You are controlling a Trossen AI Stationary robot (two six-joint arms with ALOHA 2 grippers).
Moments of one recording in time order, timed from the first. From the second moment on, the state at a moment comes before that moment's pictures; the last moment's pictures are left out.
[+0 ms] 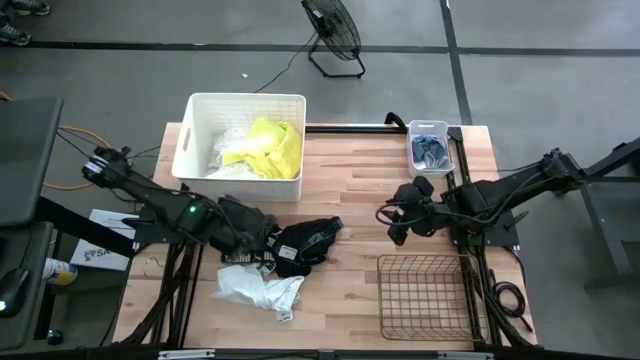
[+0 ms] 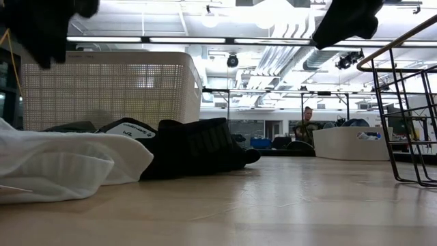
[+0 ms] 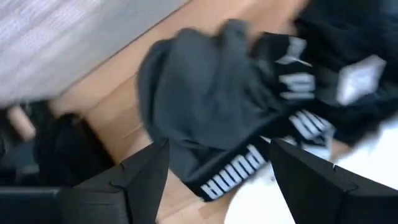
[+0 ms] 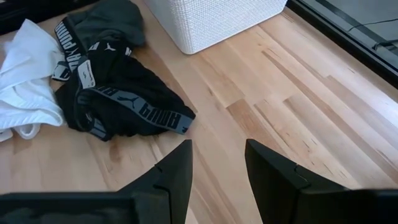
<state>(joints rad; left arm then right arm) -0.48 1.23 1.10 -1.33 -0.31 -1.45 0.34 1.12 0.97 -0.75 0.57 0.74</state>
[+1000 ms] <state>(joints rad) -0.48 1.20 0.66 -0.88 -0.10 -1.89 0.34 1.12 0.97 -0.75 0.55 0.75</state>
